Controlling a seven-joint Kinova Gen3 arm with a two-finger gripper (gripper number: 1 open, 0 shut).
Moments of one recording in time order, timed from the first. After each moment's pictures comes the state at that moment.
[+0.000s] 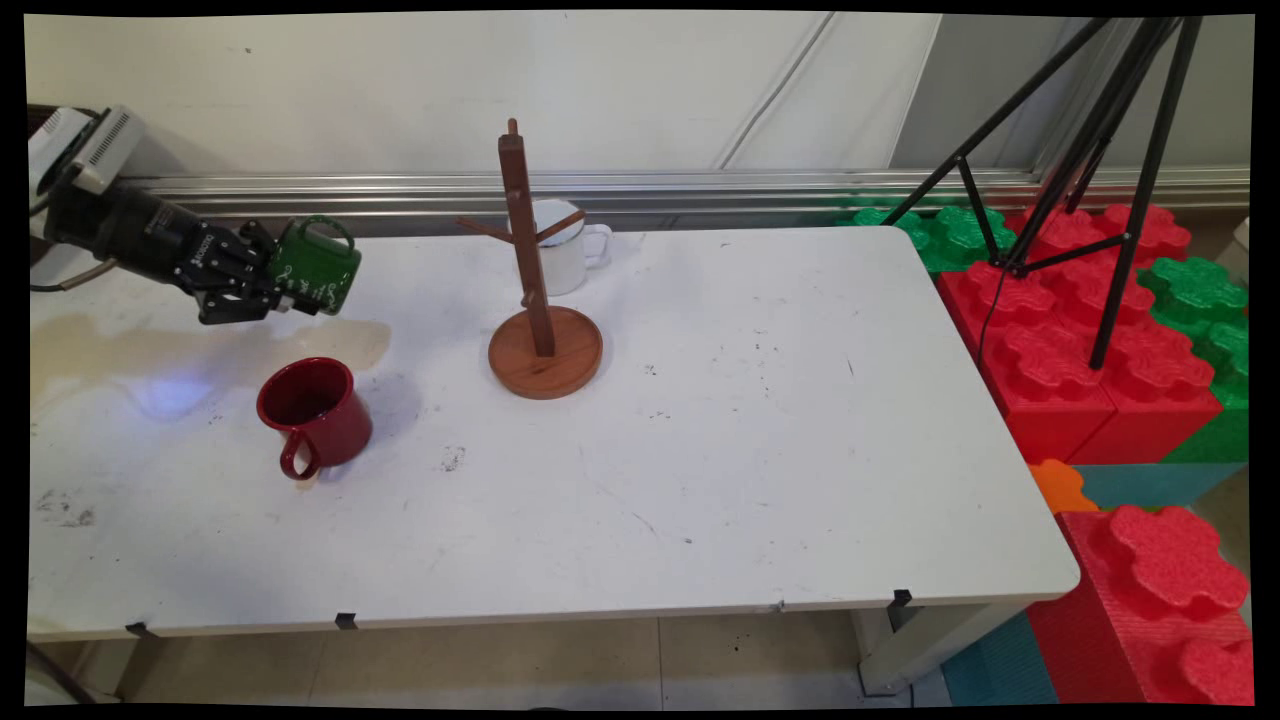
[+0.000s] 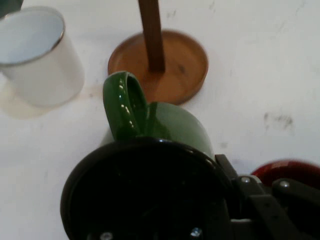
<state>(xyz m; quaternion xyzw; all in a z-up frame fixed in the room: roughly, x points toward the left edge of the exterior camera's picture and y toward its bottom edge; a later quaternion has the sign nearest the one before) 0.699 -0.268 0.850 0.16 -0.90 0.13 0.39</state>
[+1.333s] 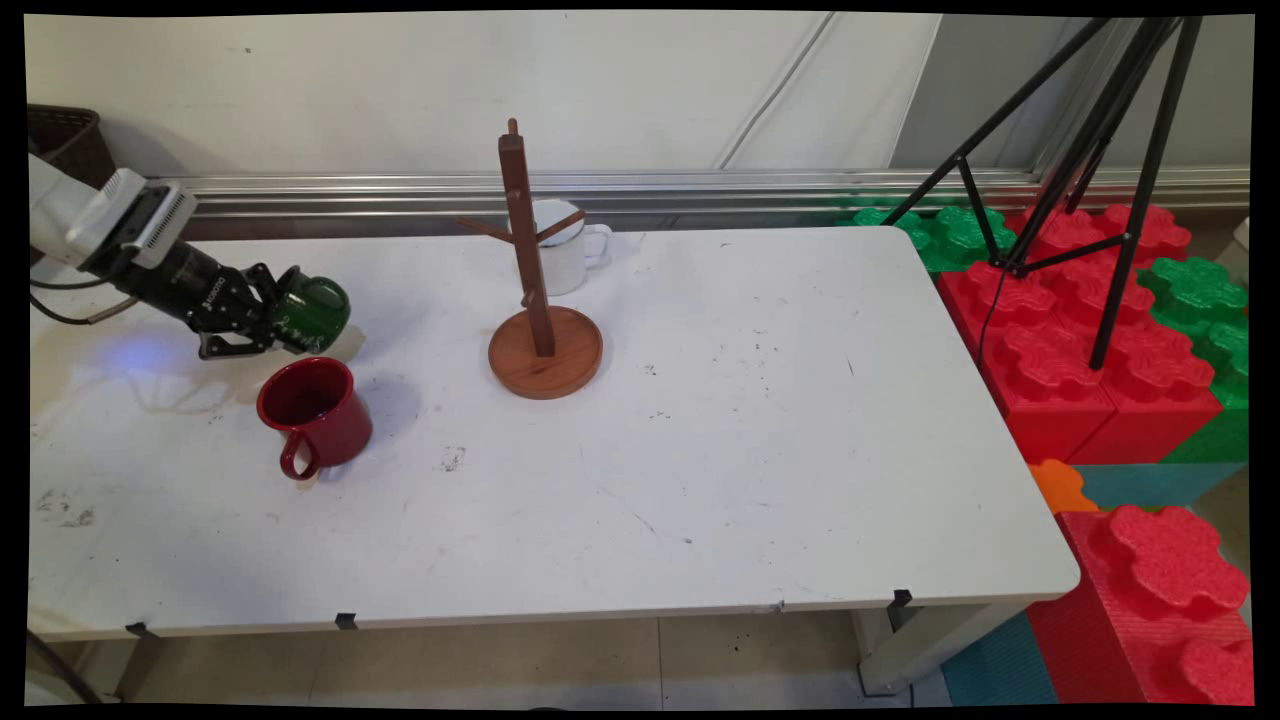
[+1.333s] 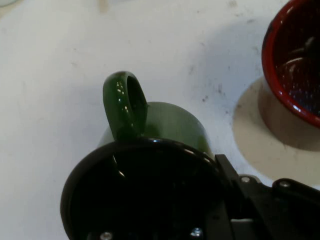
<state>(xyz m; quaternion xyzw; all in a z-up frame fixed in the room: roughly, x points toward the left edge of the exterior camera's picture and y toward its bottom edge) 0.713 -0.286 0.808 0.09 -0.95 0.13 0.25</state>
